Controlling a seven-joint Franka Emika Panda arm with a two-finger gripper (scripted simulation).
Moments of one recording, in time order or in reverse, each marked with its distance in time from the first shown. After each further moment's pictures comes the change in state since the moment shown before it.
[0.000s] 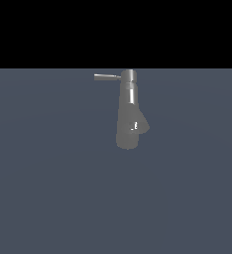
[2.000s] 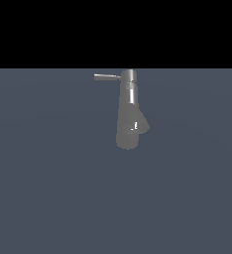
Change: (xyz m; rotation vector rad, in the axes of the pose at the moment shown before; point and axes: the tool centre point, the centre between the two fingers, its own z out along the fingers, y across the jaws) arm 0.100 -0.029 0.008 0.036 -0.025 0.326
